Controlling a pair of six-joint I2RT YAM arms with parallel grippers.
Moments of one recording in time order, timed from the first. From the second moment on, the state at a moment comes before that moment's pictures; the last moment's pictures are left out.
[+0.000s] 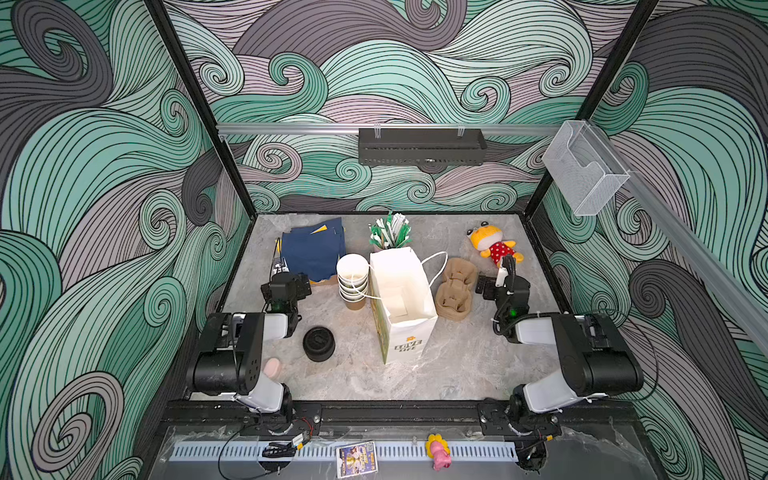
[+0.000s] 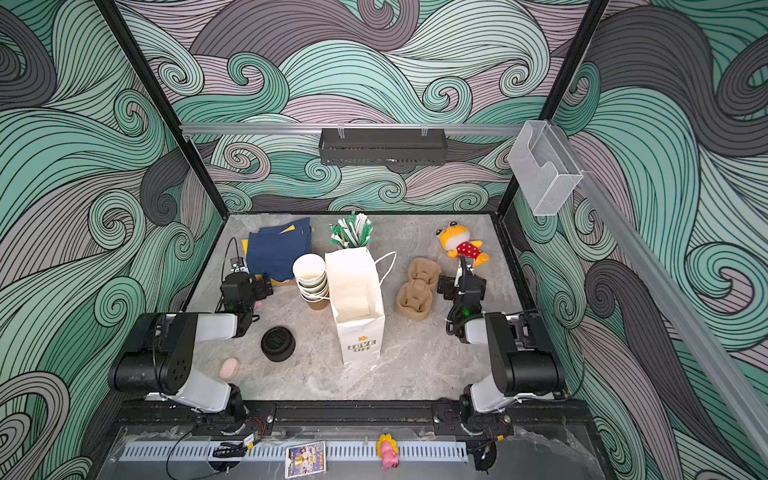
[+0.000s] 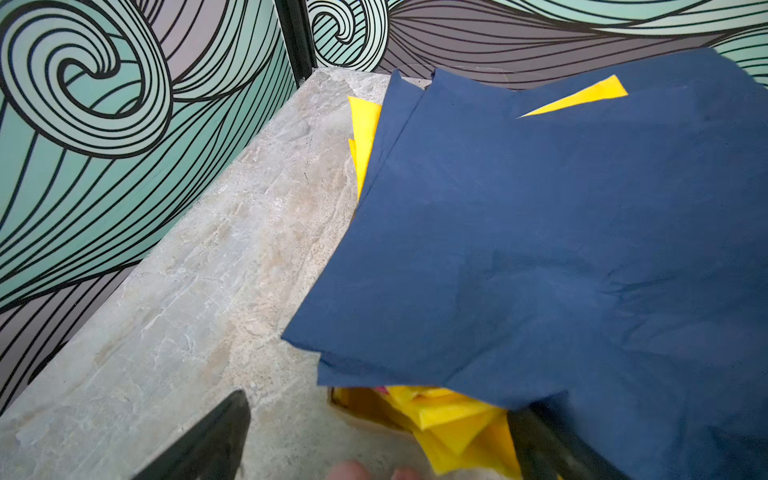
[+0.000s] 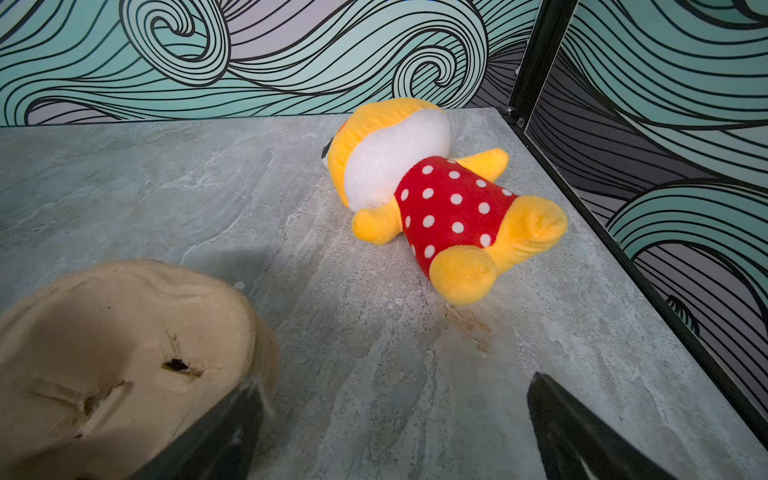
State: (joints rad) left arm 0.02 1.53 0.44 0.60 -0.31 -0.10; right arm 0.04 1.54 0.39 0.77 0.18 0.00
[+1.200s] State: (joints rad) left arm 0.02 1.53 0.44 0.60 -0.31 -0.10; right arm 0.03 1.54 0.39 0.77 0.17 0.00
